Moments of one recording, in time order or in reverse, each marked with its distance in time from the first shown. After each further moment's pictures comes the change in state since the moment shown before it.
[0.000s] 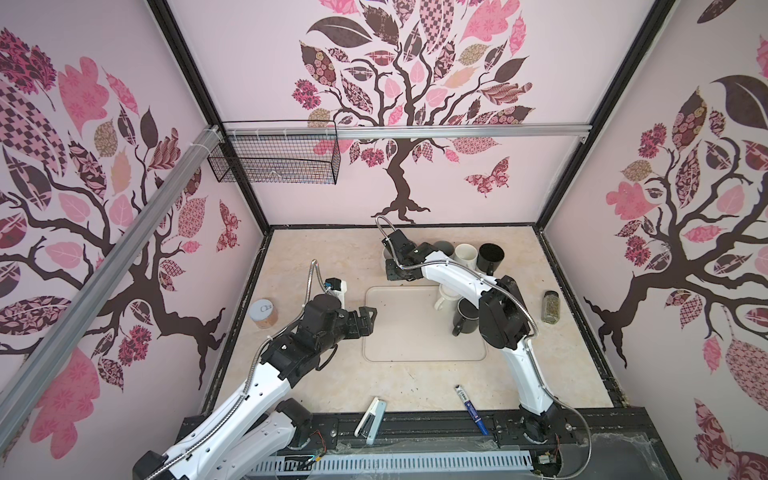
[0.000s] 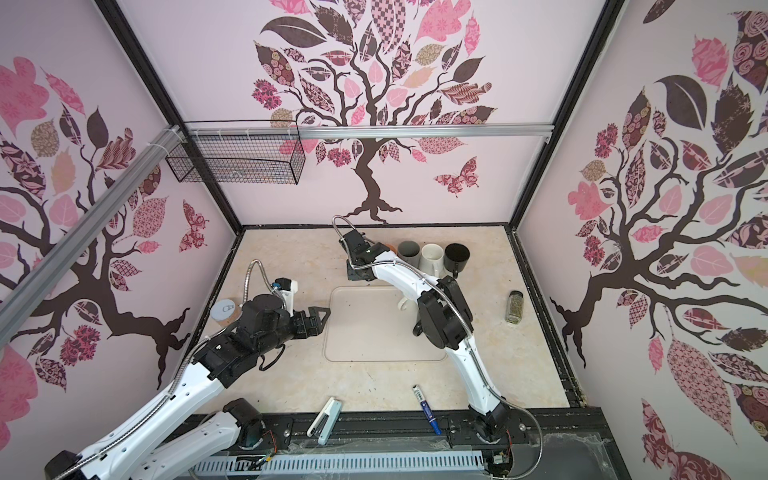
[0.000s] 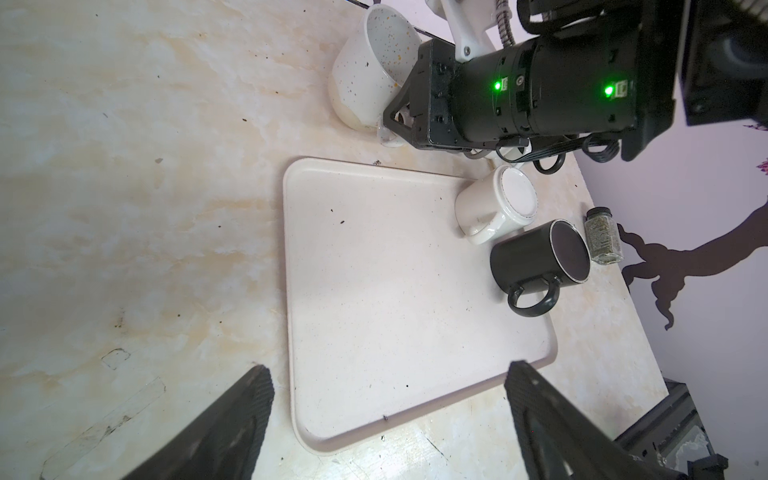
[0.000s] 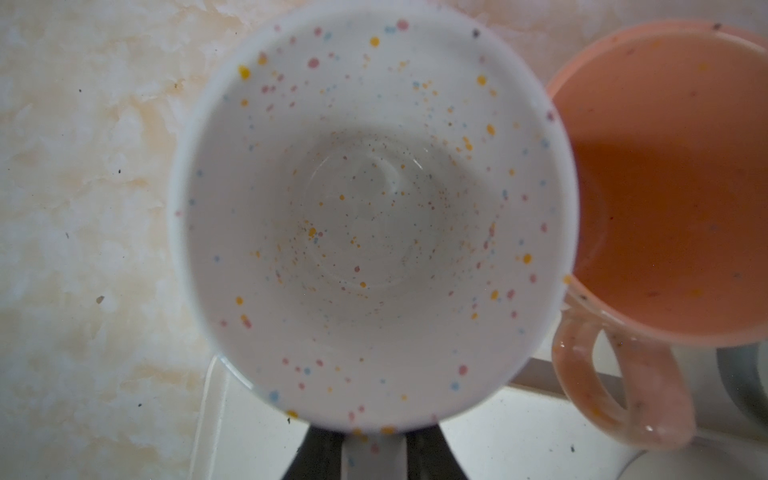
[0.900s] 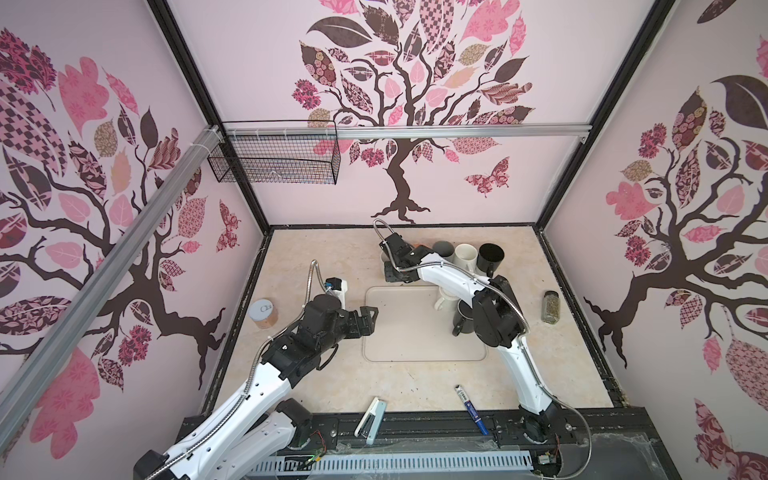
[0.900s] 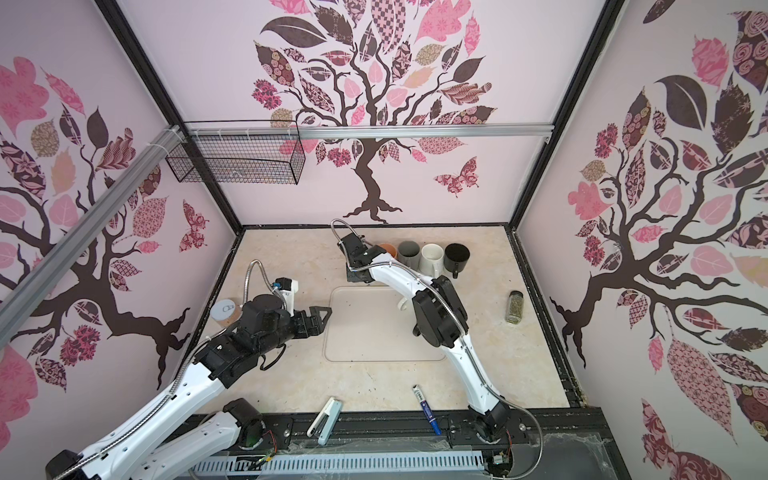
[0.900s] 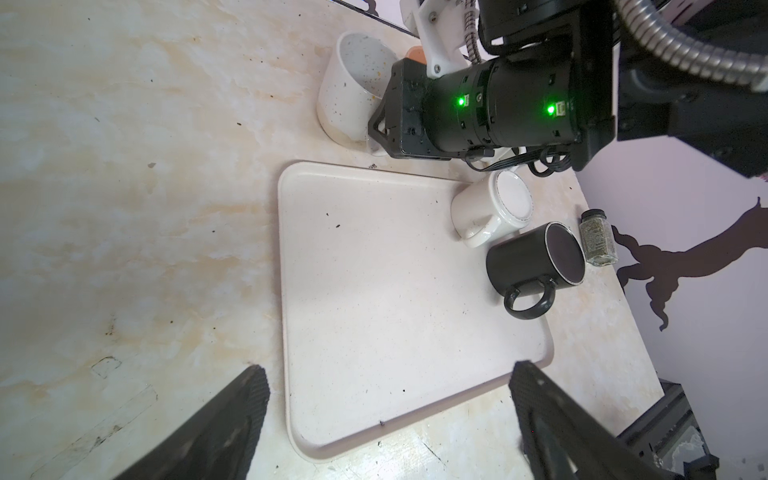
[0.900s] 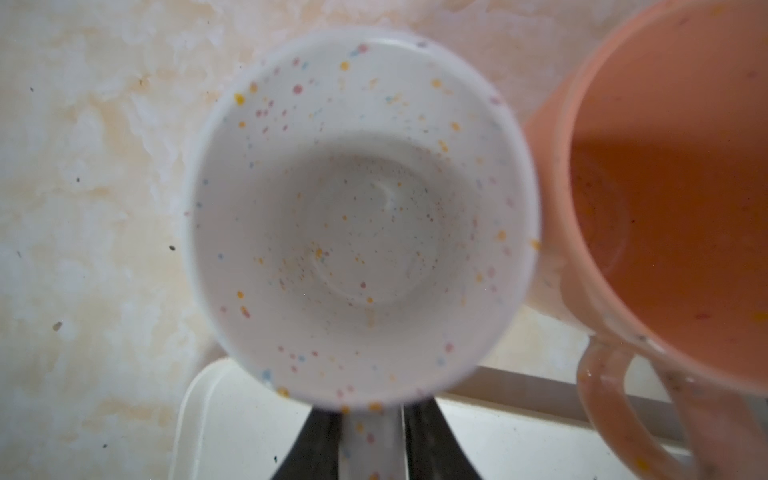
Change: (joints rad) left arm 0.000 -0.004 -0.009 0.019 0.007 -0.001; right arm 0.003 0.057 0.027 0.026 0.034 0.027
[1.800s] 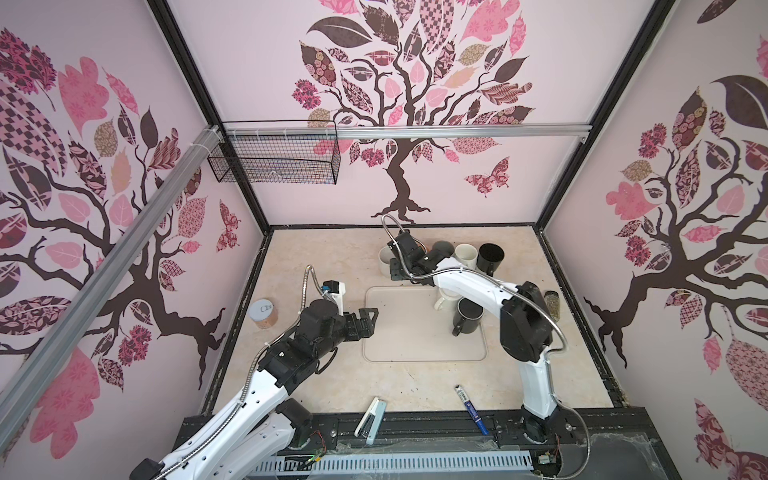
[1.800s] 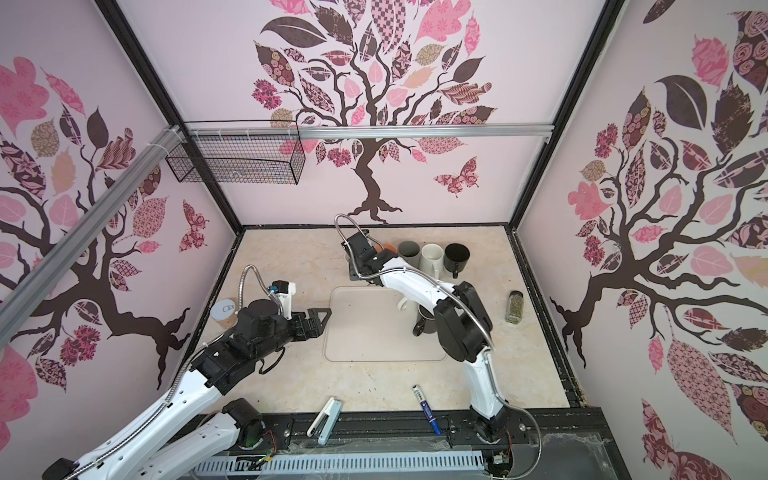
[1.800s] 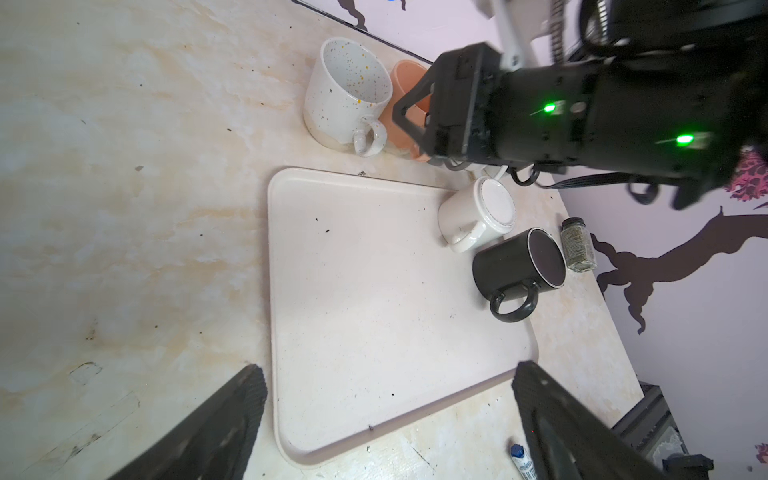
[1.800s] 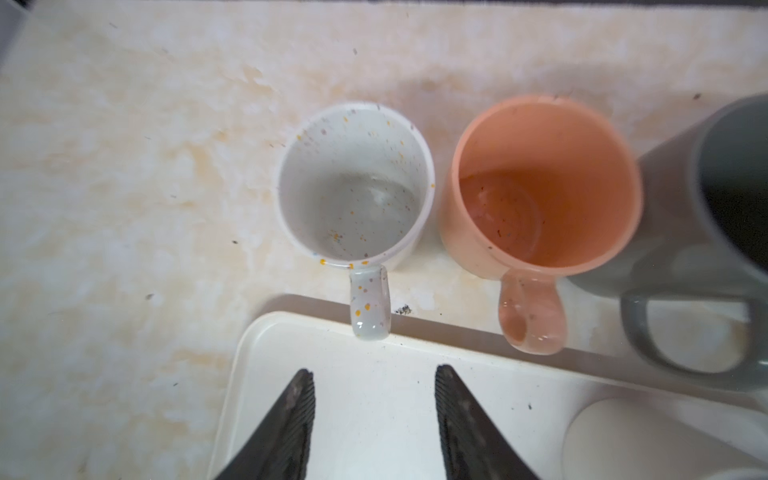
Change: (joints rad) left arm -0.011 -0.066 -0.072 0.074 0.015 -0.027; right arm 0.037 -0.360 -0.341 0.170 0.048 -0.033
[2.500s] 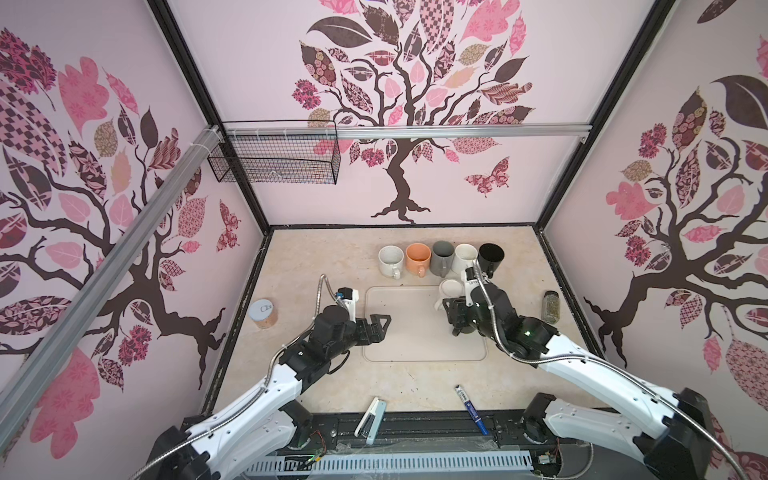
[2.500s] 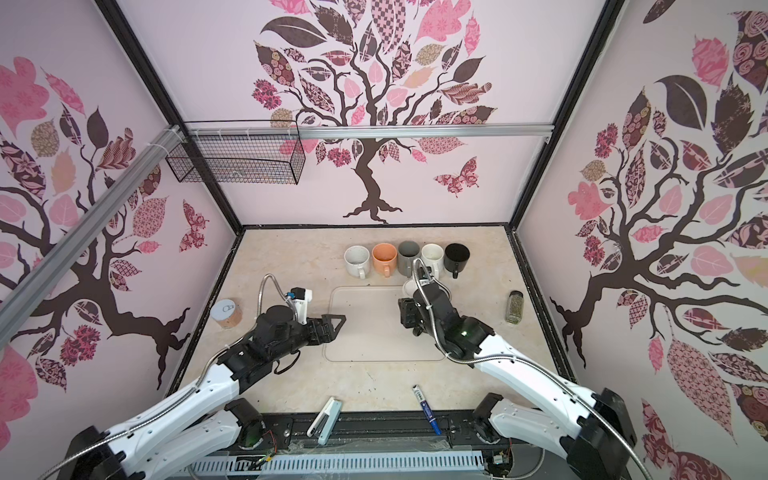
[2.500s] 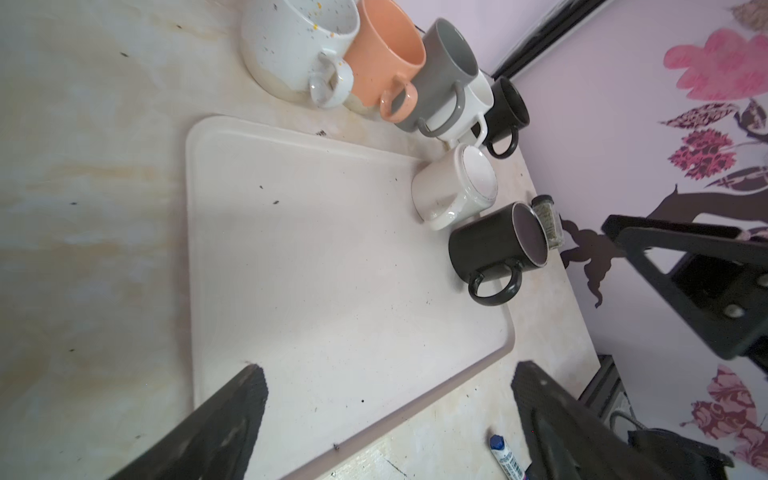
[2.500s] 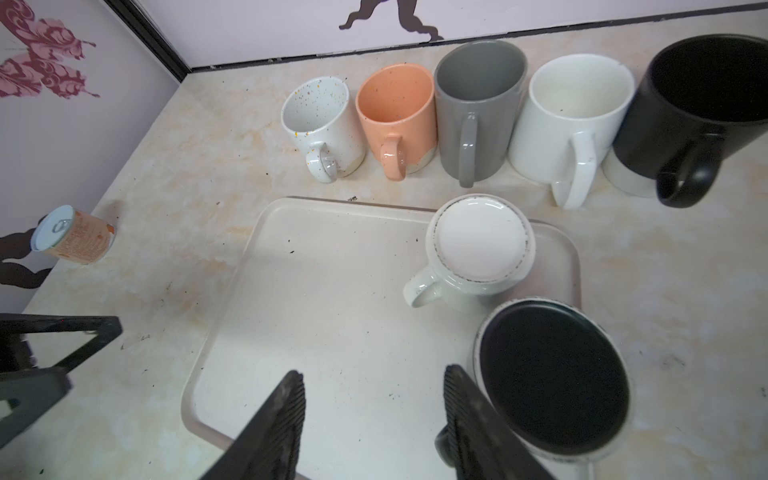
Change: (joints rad) left arm -0.075 0.177 -0.133 0.296 0.106 -0.067; right arm 0.003 -0.988 -0.941 0.193 -0.022 -0.003
